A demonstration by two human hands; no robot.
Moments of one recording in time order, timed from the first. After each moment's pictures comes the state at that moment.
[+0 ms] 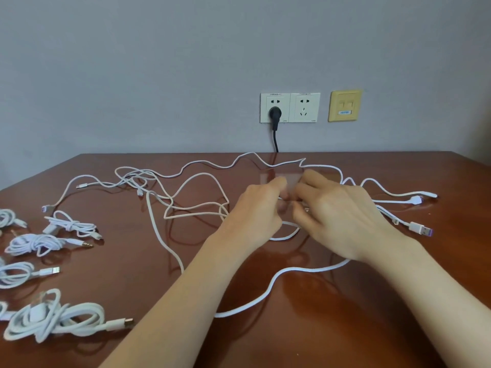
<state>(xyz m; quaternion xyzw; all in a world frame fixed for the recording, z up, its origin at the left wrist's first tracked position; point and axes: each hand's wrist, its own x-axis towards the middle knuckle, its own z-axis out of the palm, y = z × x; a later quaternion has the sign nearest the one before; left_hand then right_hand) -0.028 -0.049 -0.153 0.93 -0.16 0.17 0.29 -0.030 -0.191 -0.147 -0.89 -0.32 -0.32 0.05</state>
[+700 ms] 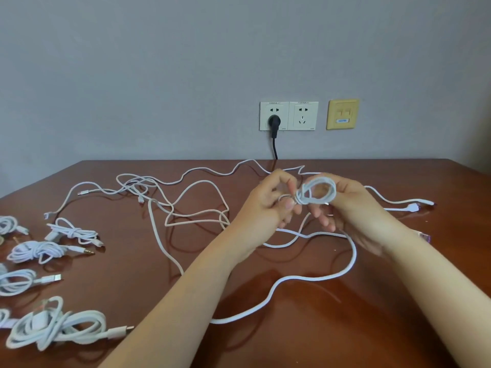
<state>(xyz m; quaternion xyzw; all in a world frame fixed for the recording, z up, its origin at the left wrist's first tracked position) -0.030 -0.050 -0.153 0.74 -0.23 0.06 0.63 -0.013 -0.206 -0.140 -0.71 -0.20 0.03 0.68</state>
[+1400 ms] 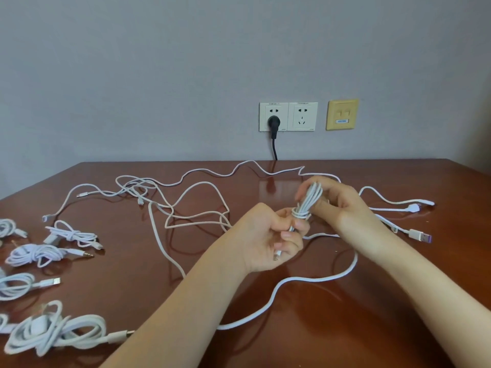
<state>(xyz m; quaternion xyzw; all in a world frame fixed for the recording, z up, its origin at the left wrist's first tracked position) -0.038 -0.053 -0.149 0.45 0.03 -0.28 0.85 -0.018 -0.200 -0.148 -0.76 -0.30 -0.07 0.57</state>
